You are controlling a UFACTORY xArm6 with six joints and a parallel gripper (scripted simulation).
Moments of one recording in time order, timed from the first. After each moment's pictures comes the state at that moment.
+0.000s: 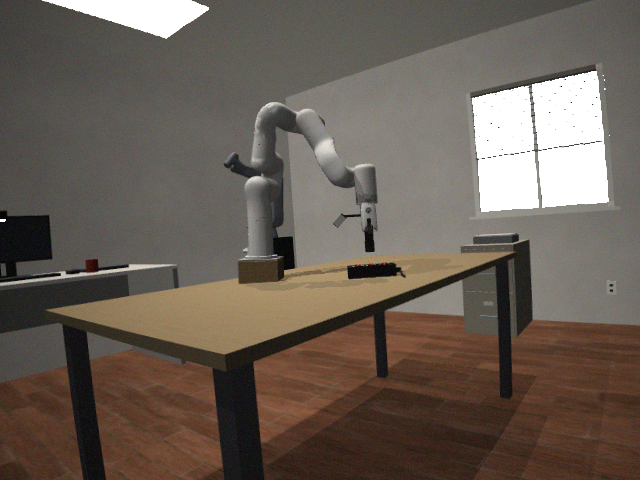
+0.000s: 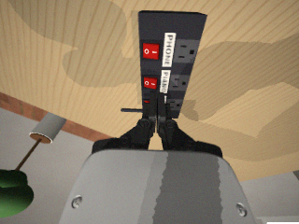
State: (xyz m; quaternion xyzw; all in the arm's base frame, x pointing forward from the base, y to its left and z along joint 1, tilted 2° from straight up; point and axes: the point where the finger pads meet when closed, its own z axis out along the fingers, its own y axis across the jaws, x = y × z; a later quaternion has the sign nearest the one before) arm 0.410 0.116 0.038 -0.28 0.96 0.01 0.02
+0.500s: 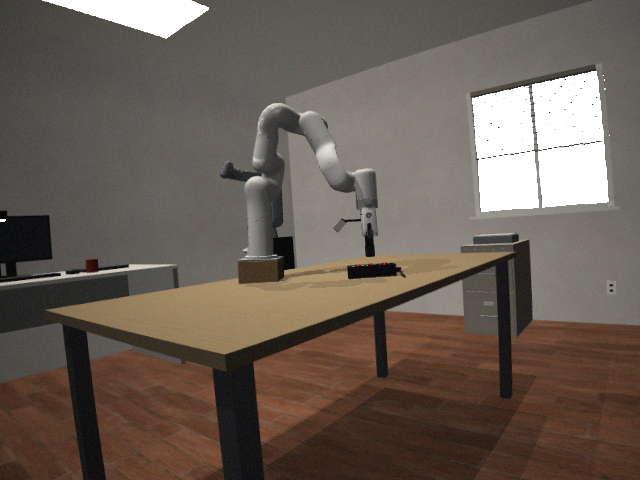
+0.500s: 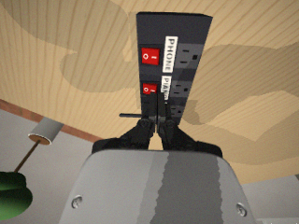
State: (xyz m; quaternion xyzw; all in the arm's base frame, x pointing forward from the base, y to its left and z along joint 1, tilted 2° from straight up) arm 0.411 0.116 0.021 -0.28 0.96 0.01 0.02
